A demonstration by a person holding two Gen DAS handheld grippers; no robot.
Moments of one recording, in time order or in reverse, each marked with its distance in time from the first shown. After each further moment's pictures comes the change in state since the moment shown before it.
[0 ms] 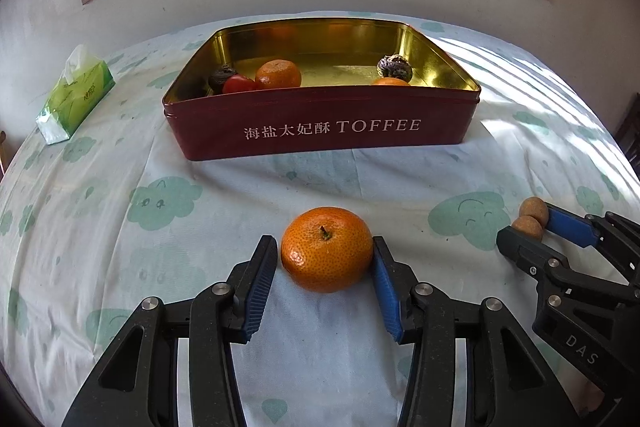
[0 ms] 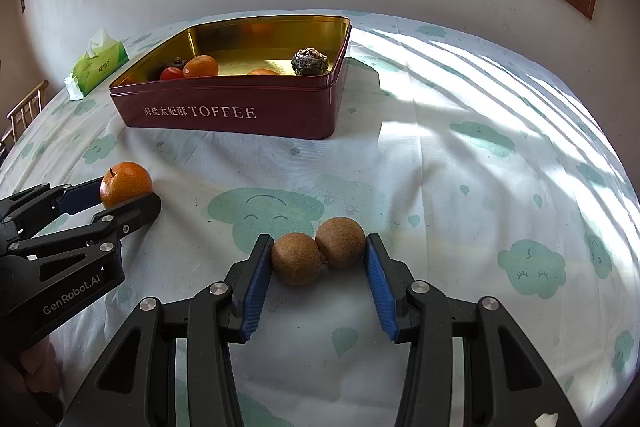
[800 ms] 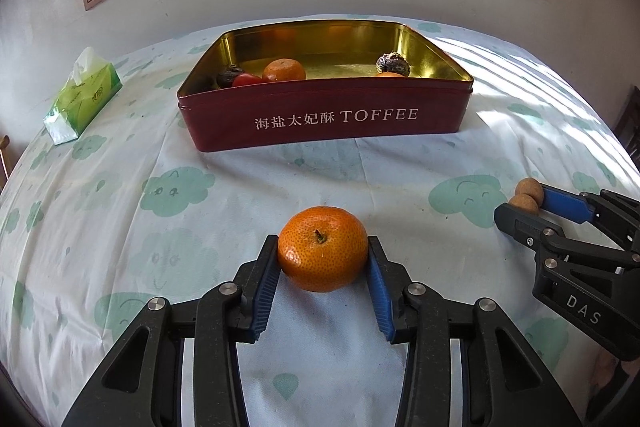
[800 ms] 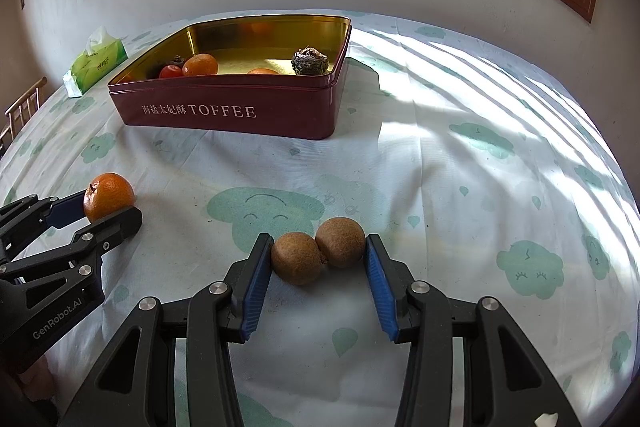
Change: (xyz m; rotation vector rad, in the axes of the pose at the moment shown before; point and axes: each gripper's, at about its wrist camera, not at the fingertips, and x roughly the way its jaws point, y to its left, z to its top) left arm -0.011 0.003 -0.015 0.013 -0.021 0.013; right arm 0.001 0.000 0.001 -0.004 0.001 -0.004
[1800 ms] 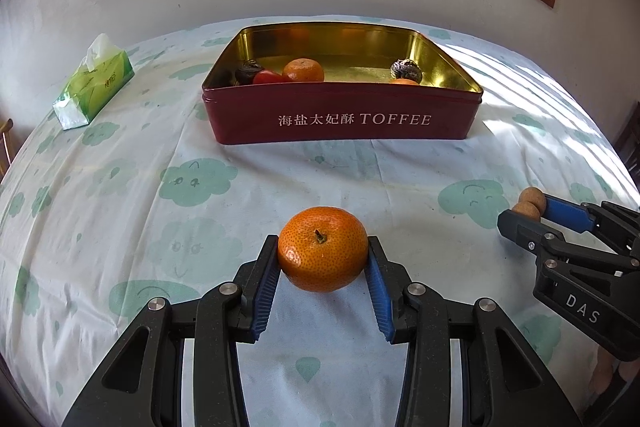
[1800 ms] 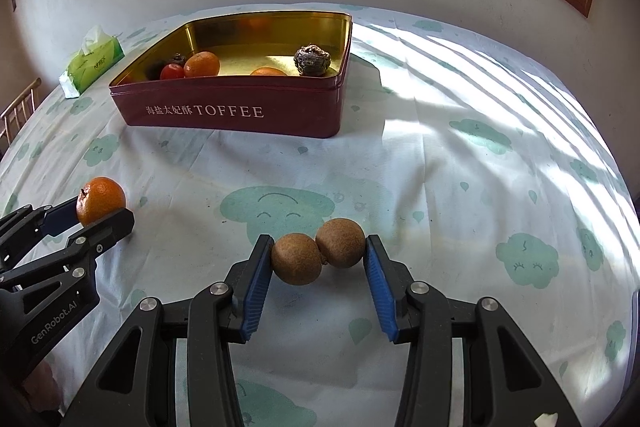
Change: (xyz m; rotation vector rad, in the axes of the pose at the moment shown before) left arm -0.010 0.015 0.000 -0.056 0.011 -0.003; right arm -0.005 0.011 0.007 0.012 0.040 -0.018
